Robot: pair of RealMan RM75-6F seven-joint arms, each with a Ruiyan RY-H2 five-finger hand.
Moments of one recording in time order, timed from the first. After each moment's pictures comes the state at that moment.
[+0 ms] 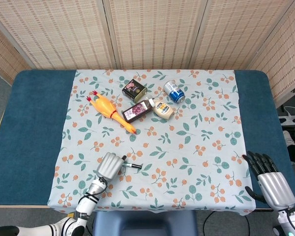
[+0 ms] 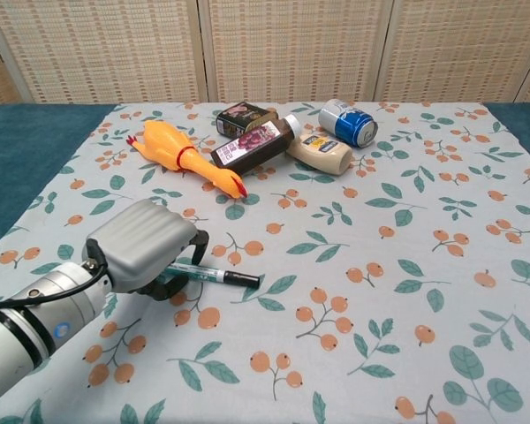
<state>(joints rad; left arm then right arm) -0.54 -1.92 -0.13 -1.23 1.38 1.09 0.79 0.07 -0.99 -0.09 -1.78 -1.62 1.43 -0.10</state>
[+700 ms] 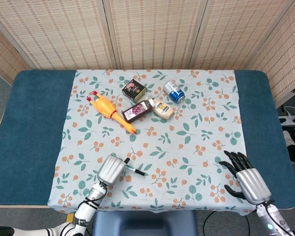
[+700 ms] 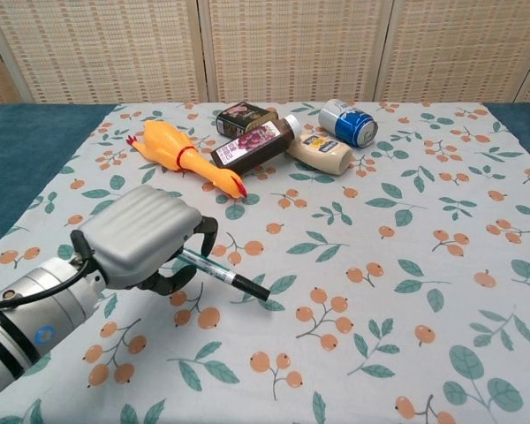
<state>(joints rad) -0.53 -1.87 -0.09 -1.40 1.42 1.19 0.82 0.15 -1.12 -0.05 -1.75 -1.65 1.32 -0.06</state>
